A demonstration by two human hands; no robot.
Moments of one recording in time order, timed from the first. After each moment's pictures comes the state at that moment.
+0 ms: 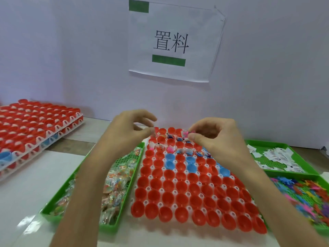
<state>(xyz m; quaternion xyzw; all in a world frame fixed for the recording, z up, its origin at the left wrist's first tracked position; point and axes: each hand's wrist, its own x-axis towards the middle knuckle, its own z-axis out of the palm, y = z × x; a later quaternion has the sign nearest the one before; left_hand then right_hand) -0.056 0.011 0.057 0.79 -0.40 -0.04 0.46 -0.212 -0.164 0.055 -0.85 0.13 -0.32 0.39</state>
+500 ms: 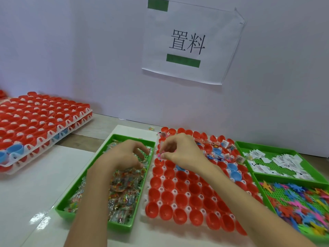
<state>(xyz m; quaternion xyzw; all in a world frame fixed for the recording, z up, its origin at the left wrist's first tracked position) -0.003 0.029 -0.008 0.85 -0.32 -0.28 0.31 -0.116 -0.138 -0.004 -0.94 0.10 -0.14 0.29</state>
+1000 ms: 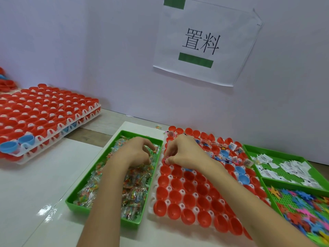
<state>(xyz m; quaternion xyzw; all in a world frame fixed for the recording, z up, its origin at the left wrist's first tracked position) 0.000 0.022 -0.021 0.86 -0.29 -0.24 0.35 -0.098 -0.132 -0.005 -0.97 0.10 -0.03 0.23</state>
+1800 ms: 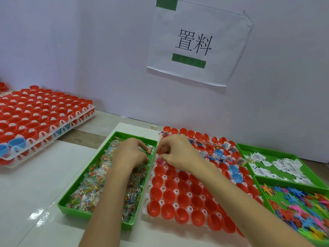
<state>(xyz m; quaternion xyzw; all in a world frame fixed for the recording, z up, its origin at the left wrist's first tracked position) -0.013 0.007 -0.028 0.89 -0.20 -0.16 0.37 -0.098 -0.134 -0.015 -0.97 0.06 -0.11 0.19</state>
